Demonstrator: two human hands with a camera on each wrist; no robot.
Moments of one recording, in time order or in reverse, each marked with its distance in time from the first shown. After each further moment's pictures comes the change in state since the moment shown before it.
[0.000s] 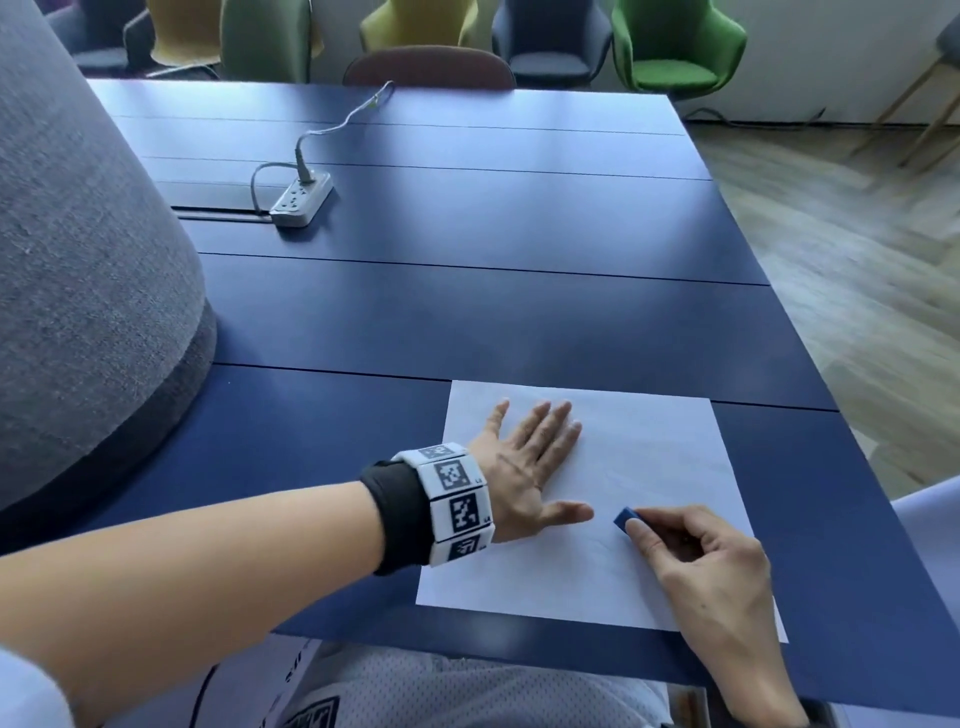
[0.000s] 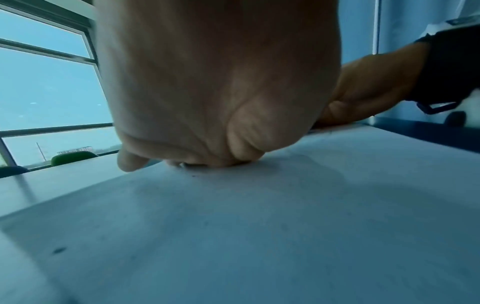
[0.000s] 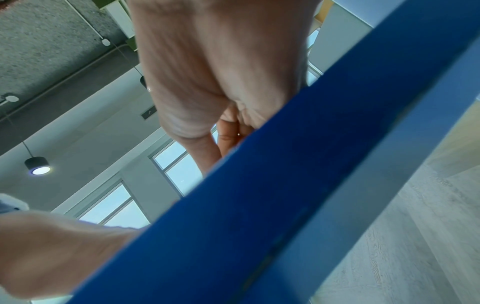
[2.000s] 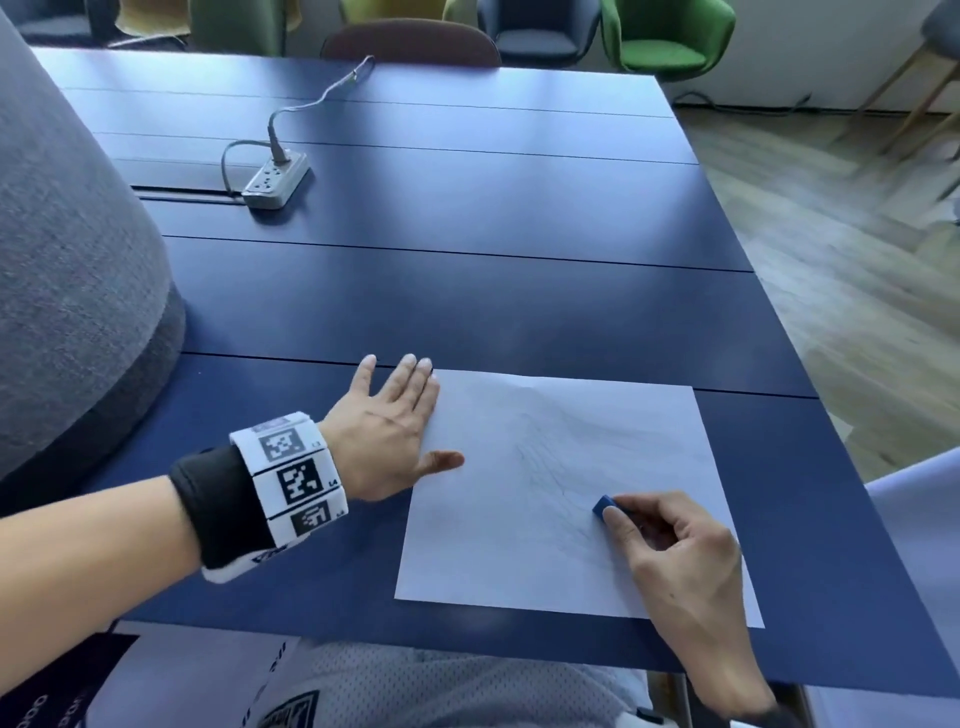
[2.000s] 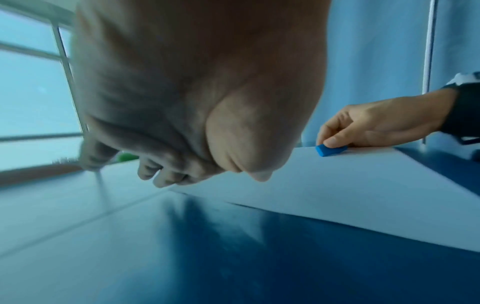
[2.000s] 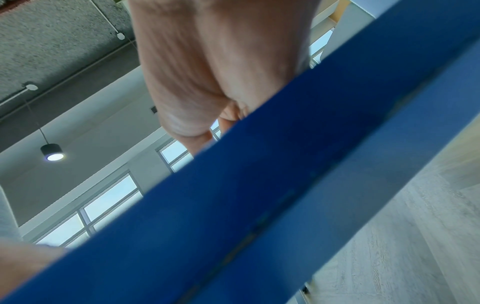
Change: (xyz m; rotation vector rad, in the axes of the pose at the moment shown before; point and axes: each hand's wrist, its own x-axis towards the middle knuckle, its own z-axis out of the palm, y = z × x) left_hand -0.052 -0.067 -0.008 0.076 -0.067 -0.246; right_hand -0.001 -0.004 0.004 -0.069 0.021 0.009
